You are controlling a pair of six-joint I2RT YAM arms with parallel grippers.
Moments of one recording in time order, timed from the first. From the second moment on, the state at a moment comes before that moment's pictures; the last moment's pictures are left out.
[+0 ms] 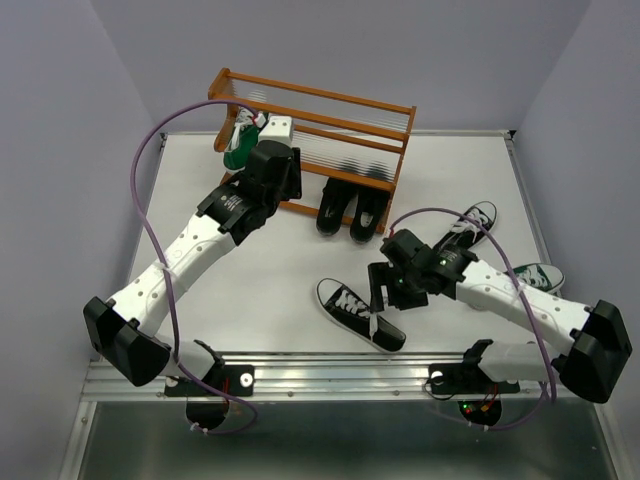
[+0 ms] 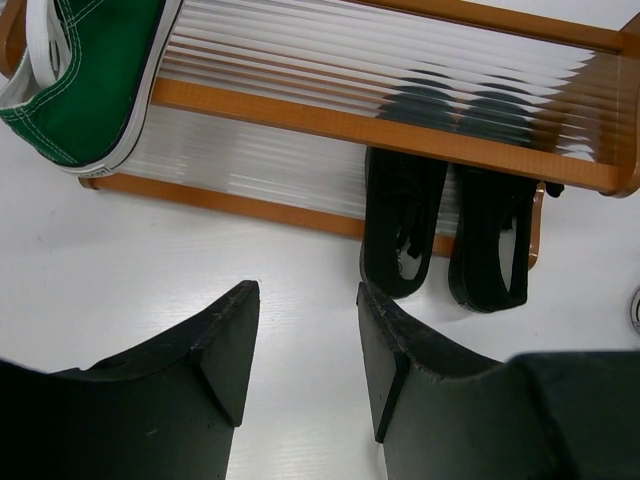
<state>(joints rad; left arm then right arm) -0.66 1.36 1.43 -0.55 -0.44 -0.31 0.83 1.22 0.92 -0.84 -0.02 0.68</state>
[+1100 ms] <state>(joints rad) -0.66 1.36 1.43 -0.56 -0.42 -0.31 0.90 1.30 0.79 -0.80 0.04 0.76</state>
